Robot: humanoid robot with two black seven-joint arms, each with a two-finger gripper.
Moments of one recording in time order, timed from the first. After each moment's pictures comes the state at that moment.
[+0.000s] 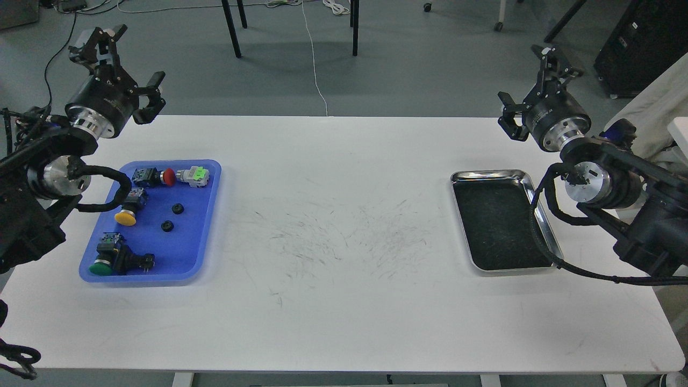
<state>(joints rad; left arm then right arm) -0.94 0.46 -0.39 -0.53 -0.17 -0.41 -0.40 0.88 -0.50 0.41 0.95 0.14 -0.06 0.36</state>
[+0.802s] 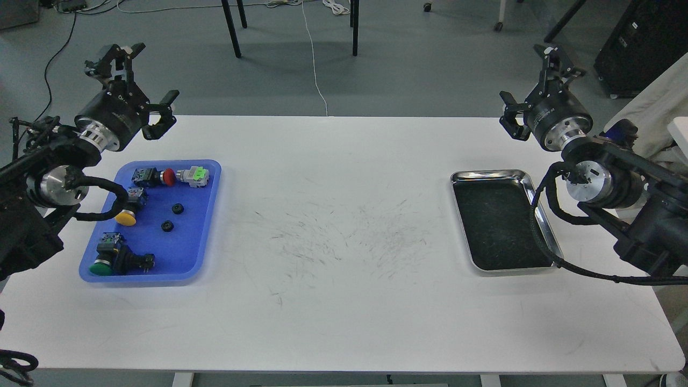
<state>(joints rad) -0.91 0.47 -0.38 -0.53 -0.16 -0.49 -0.31 0.88 -0.50 0.43 0.95 0.14 -0.06 0.36</state>
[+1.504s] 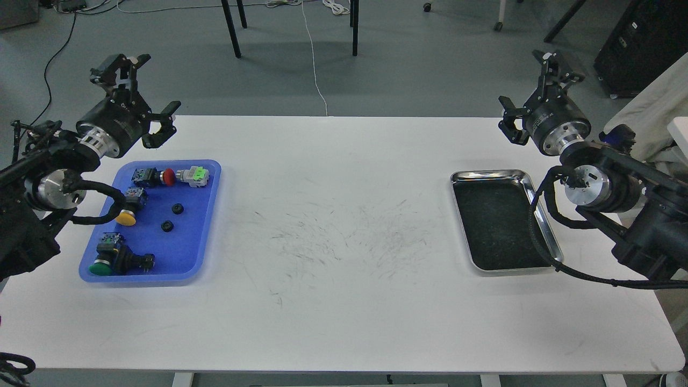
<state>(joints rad) -0.90 0.48 -0.37 -0.53 -0.14 -0.49 -0.29 0.86 -0.50 0.44 0.95 0.14 -0.06 0.36</state>
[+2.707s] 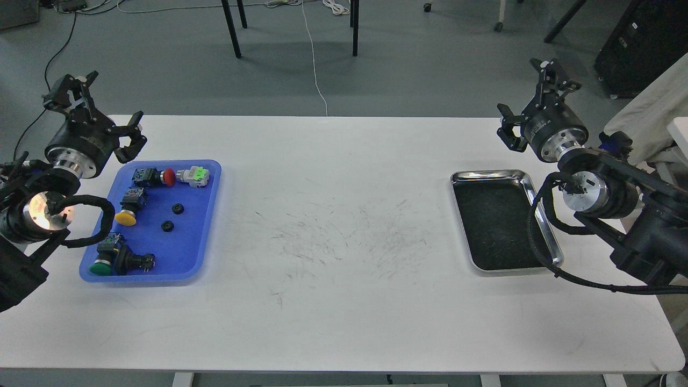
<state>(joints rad) -0.70 0.59 -0.56 -0.79 -0.12 -0.22 -0.30 0.84 -0.49 0.43 0.95 0.14 -0.06 0.36</state>
